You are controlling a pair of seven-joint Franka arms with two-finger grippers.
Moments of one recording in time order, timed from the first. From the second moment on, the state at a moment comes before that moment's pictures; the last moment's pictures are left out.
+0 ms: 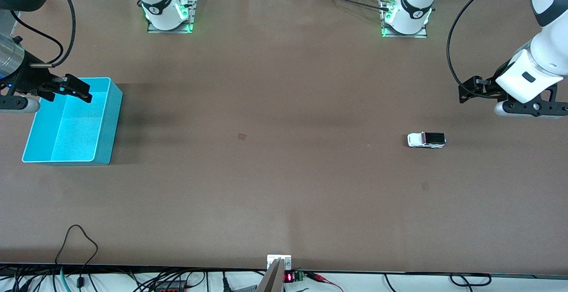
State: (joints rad) left arm 0.03 0.06 -0.09 -1.66 0.04 1.66 -0.03; right arm -0.03 0.07 0.06 -1.61 -0.01 1.68 0.06
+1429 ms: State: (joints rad) left arm 0.03 0.12 -0.09 -1.66 0.01 1.51 0.27; right arm -0.03 0.07 0.06 -1.61 -0.01 1.68 0.06
